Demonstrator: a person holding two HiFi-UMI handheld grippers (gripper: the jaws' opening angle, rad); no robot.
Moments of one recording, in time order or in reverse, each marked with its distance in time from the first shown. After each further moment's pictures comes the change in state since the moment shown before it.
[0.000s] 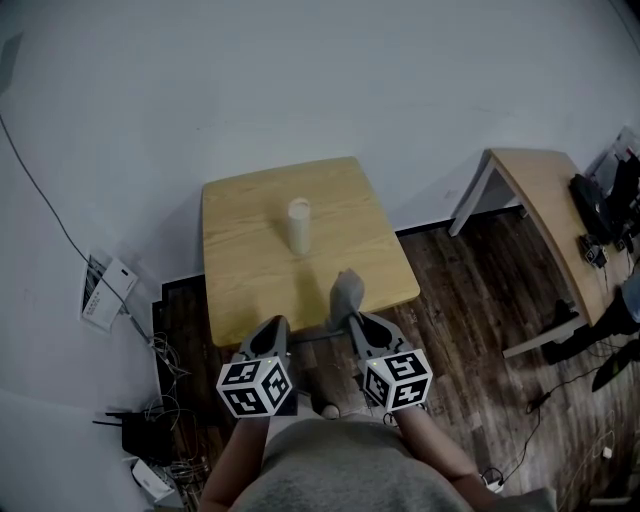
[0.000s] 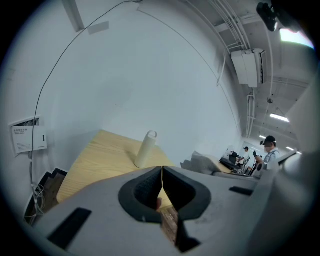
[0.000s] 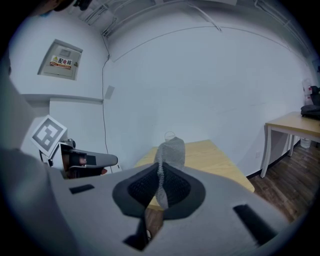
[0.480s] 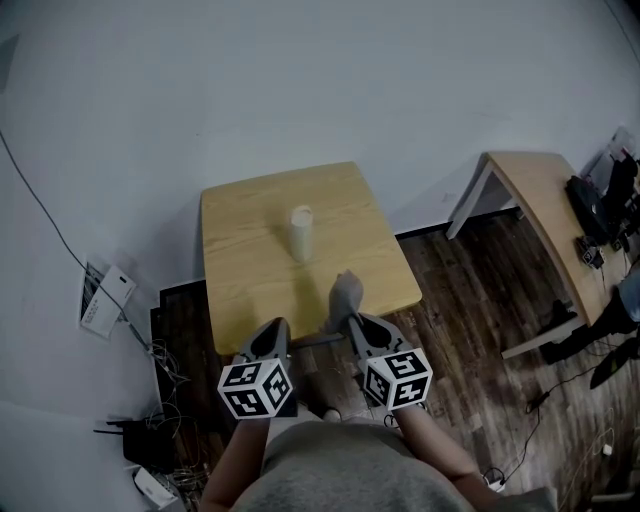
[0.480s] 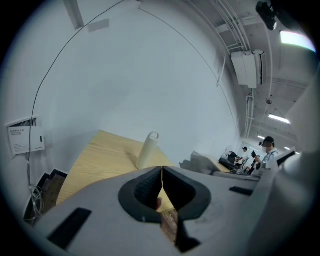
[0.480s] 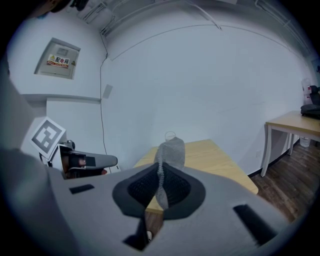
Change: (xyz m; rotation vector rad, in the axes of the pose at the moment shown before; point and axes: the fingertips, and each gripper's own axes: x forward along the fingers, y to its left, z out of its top) left arm 0.009 0.012 0.008 0.002 0.001 -0.020; right arm 0.016 0.003 0.005 0.005 0.008 -0.011
